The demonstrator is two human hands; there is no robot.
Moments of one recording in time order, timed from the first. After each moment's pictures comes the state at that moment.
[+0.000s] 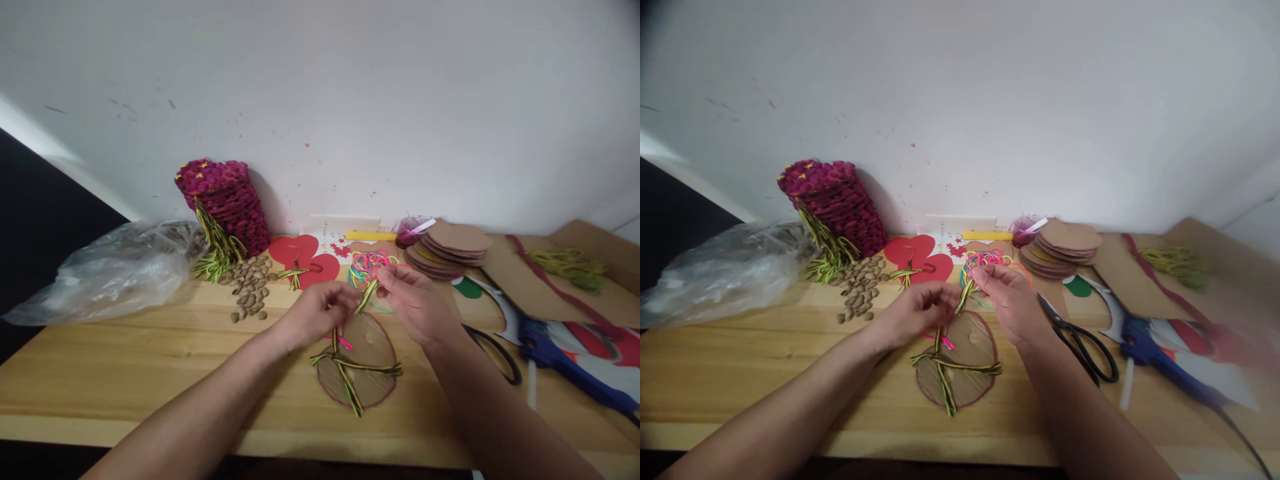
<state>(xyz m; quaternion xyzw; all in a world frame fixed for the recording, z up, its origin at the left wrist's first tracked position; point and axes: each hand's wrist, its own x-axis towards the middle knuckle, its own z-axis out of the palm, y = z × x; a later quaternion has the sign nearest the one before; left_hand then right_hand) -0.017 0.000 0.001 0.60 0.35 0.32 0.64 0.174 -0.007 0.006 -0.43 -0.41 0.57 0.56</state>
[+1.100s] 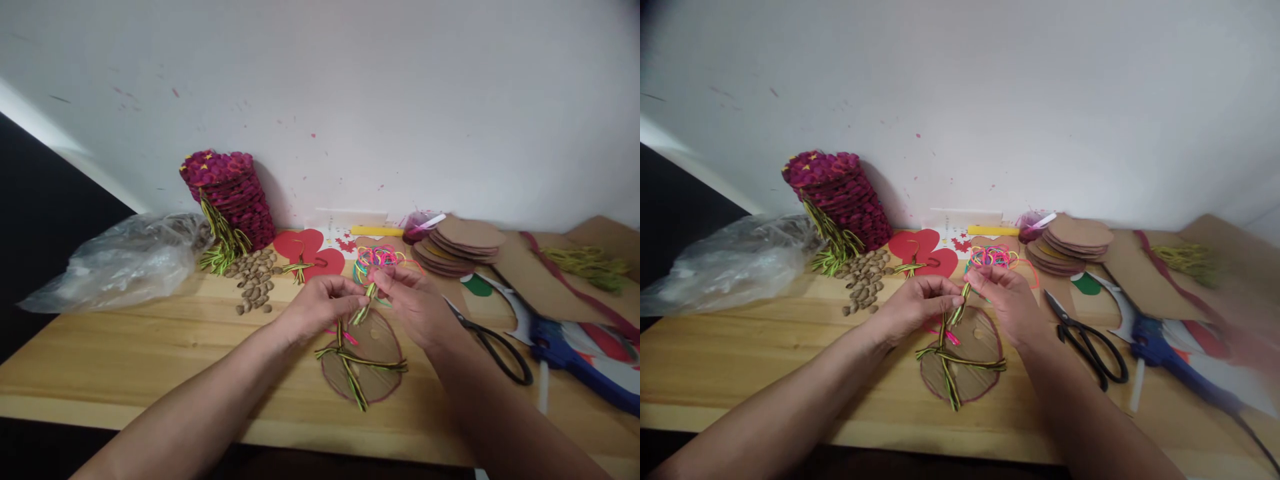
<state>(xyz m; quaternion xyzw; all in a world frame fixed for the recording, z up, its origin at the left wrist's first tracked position) -0.016 -0.005 0.008 0.51 0.37 0.34 0.69 0.169 -0.010 -0.005 -0.44 -0.45 0.57 0.53</state>
